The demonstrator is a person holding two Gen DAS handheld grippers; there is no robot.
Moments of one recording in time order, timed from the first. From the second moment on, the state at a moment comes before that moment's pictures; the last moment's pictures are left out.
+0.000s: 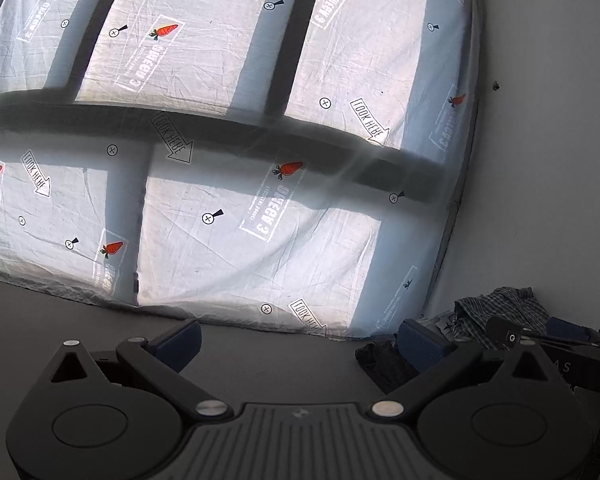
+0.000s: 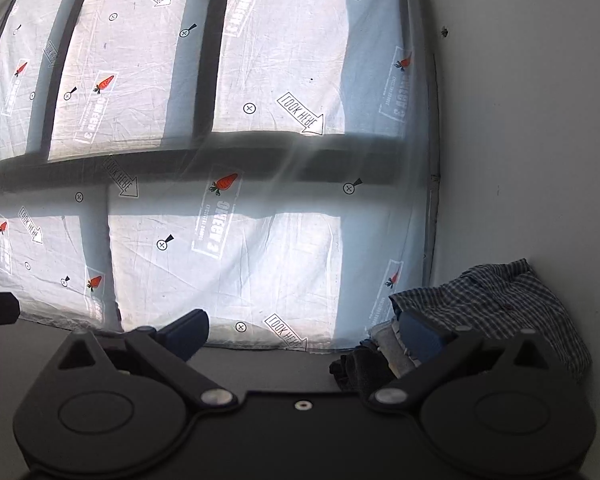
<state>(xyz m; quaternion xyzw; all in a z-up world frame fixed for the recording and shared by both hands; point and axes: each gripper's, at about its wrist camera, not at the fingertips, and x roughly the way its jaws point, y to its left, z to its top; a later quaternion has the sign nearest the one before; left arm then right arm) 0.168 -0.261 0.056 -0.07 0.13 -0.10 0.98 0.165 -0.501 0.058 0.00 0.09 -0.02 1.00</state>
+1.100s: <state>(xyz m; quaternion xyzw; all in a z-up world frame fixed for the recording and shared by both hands) -0.036 0.009 0.009 -0.03 0.28 -0.01 0.96 -0.048 -0.194 -0.001 0.01 0.26 0.04 0.97</state>
